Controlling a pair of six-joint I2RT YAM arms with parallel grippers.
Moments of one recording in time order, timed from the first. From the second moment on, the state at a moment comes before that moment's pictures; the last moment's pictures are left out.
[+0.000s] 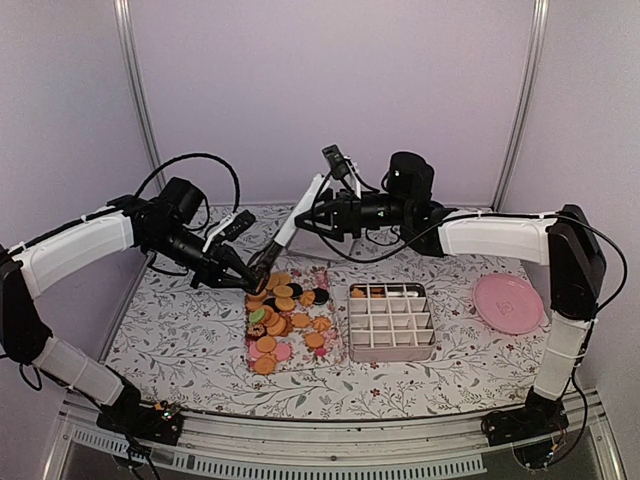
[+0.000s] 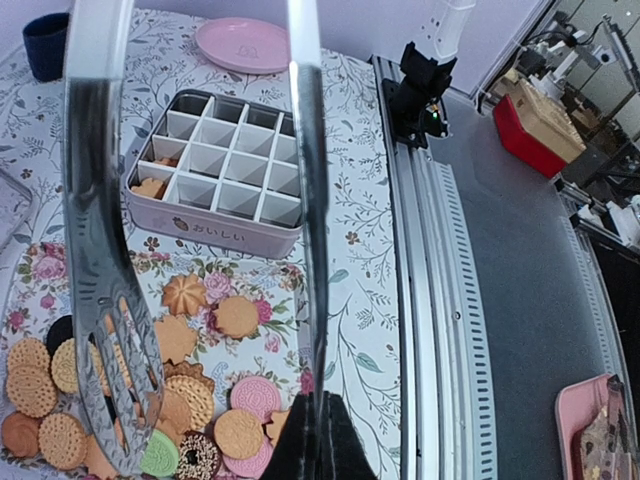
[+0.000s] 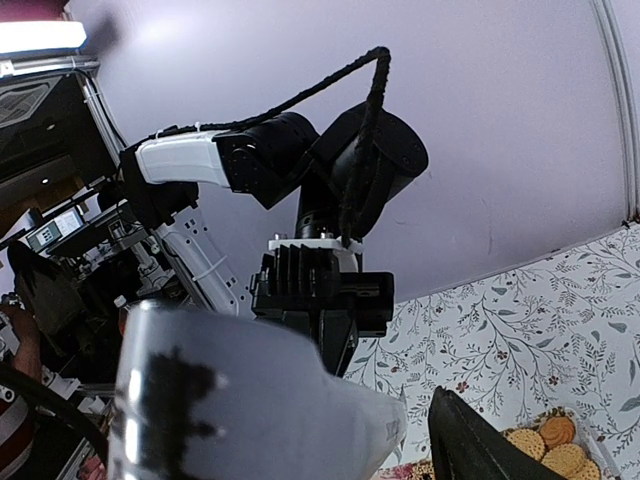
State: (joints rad) left arm -0.45 1.41 1.15 -0.83 0.98 0.64; right arm 0.77 1.88 1.40 0.57 -0.97 0.46
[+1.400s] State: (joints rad) left arm -0.45 1.41 1.14 -0.81 0.92 0.64; right arm 0.78 1.90 1.47 0.46 -0.96 0.41
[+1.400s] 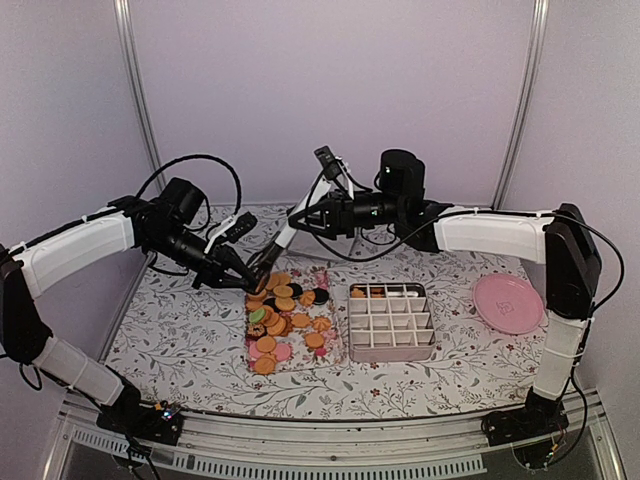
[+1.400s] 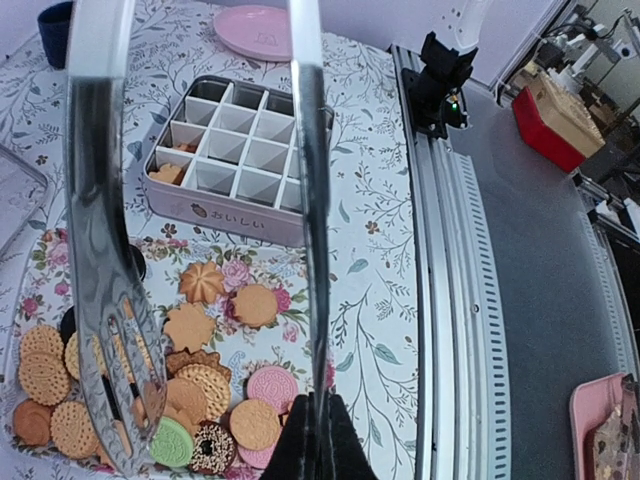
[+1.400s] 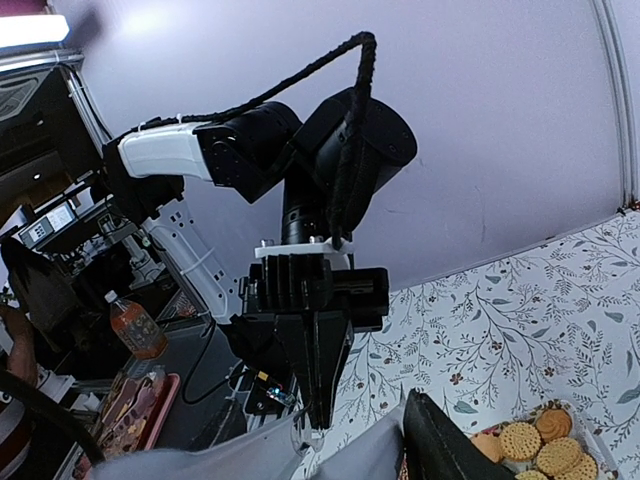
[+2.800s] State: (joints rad) left arm -0.11 1.38 0.98 -0.62 0.64 0.49; right arm 0.83 1.71 1.20 0.32 -0.40 0.20
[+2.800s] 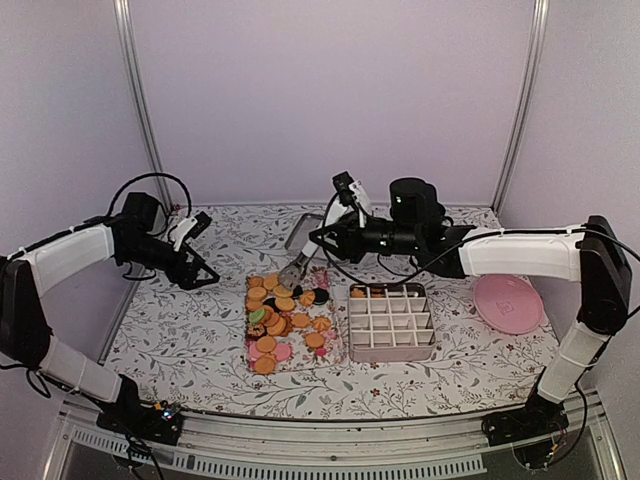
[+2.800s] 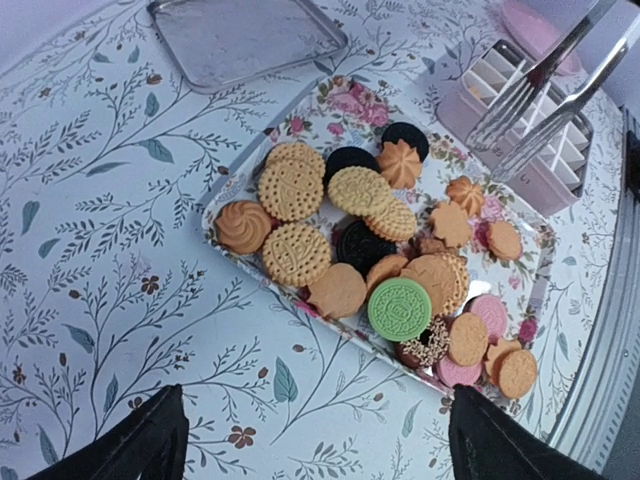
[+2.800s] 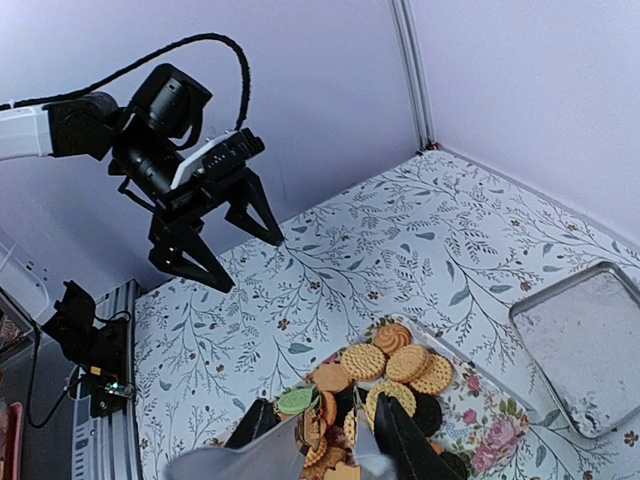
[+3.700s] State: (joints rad) left arm -0.03 1.29 0.89 -0.60 0.65 0.50; right arm 0.84 1.84 1.17 0.35 -0.12 0.15
